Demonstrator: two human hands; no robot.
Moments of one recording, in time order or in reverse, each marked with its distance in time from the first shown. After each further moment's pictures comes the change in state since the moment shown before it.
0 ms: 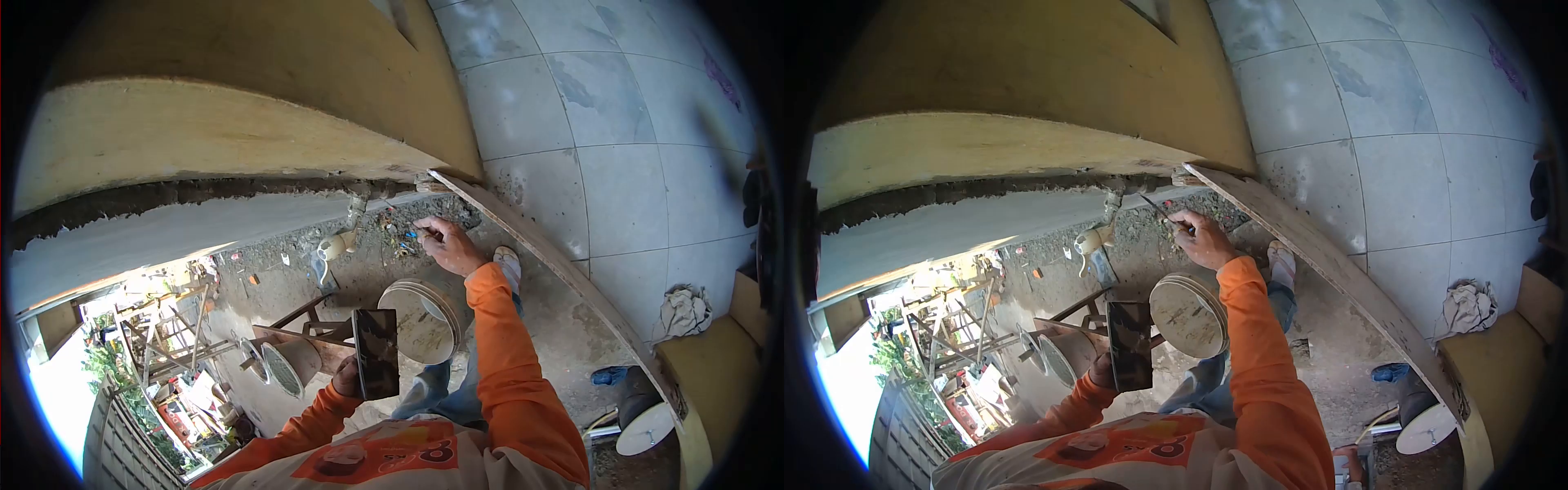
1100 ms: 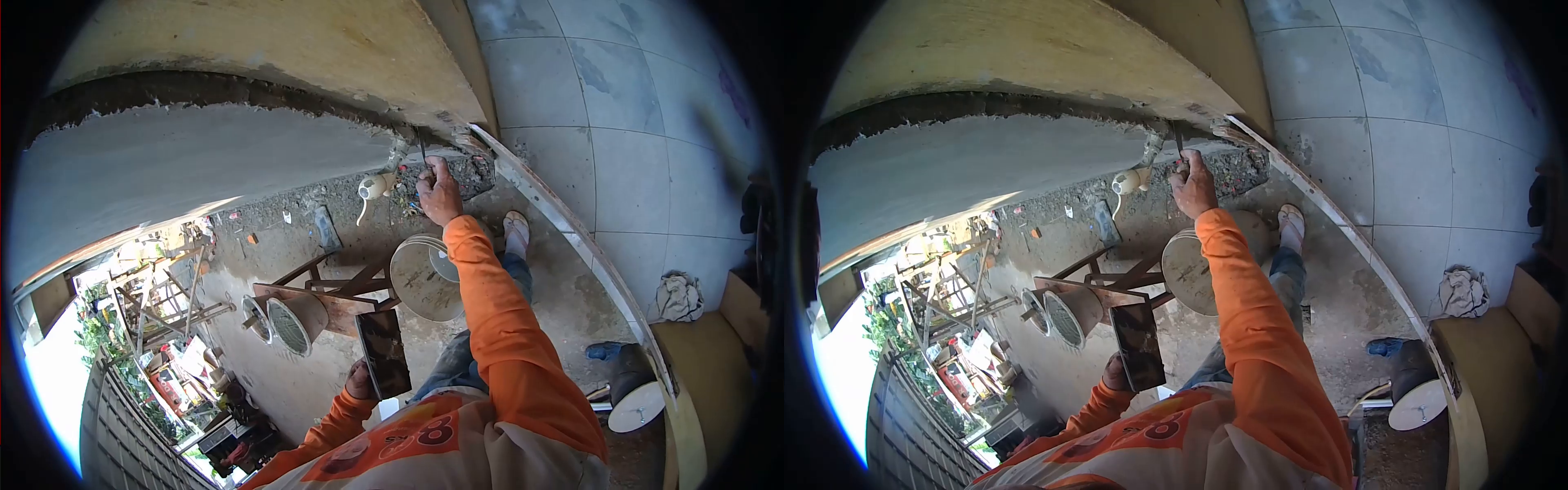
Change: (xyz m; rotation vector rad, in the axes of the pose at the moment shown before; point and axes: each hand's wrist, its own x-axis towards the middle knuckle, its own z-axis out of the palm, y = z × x) left_hand -0.103 -0.053 -0.013 -0.148 -0.008 0.125; right_hand 0.030 -0.010 0.101 -0.087 0.414 0.029
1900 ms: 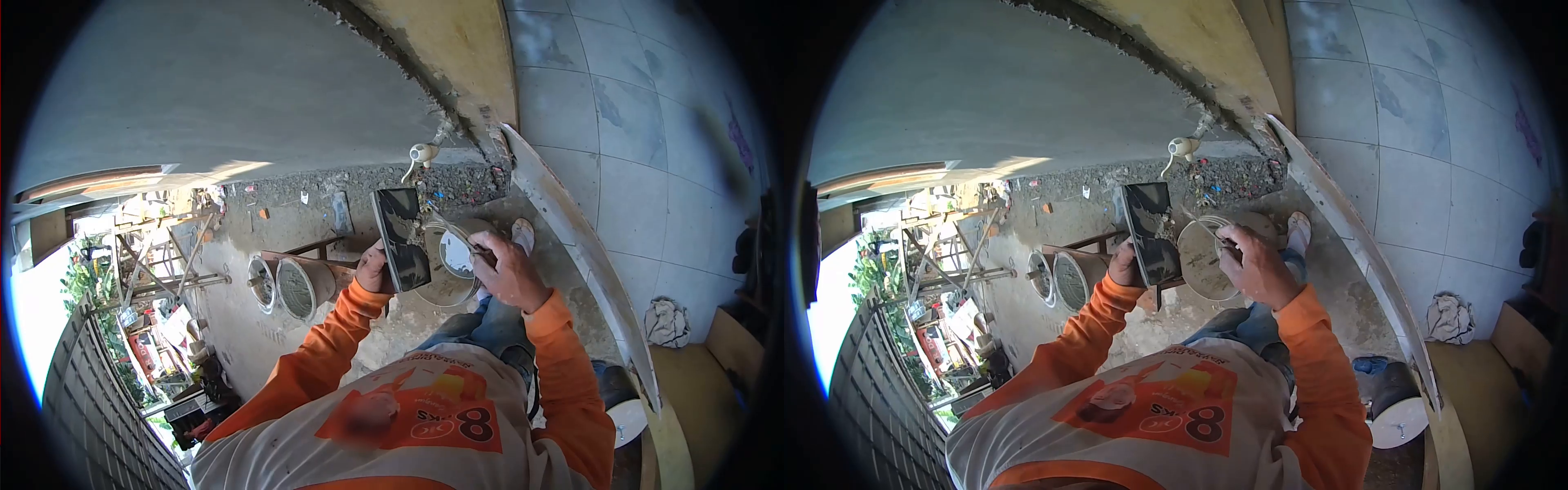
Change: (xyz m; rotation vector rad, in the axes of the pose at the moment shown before) left_hand 0.062 0.079 0.073 0.304 -0.267 0.397; right_hand -0.147 -0.199 -0.147 -0.125 -0.547 -0.237
